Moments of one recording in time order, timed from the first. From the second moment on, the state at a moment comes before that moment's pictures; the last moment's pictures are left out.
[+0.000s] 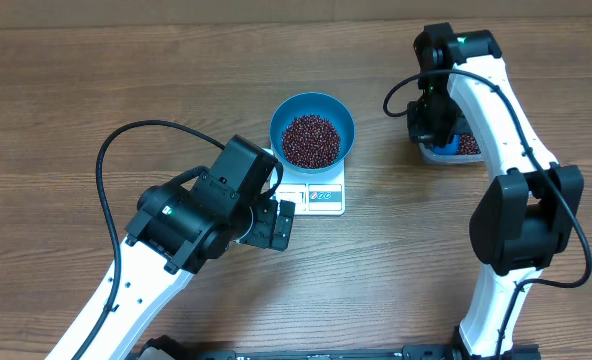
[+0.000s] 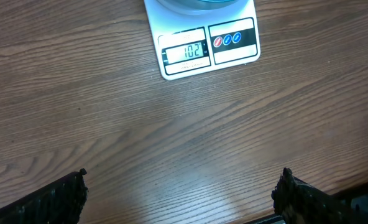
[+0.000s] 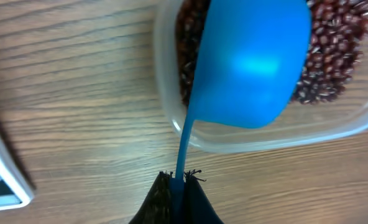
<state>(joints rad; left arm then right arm) -0.61 1.26 1.34 -1.26 -0.03 -0.39 0.14 2.11 1.93 -1.46 0.10 0.19</state>
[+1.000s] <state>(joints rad) -0.61 1.26 1.34 -1.26 -0.03 -0.39 -0.12 2.11 1.93 -1.45 -0.33 -0.05</state>
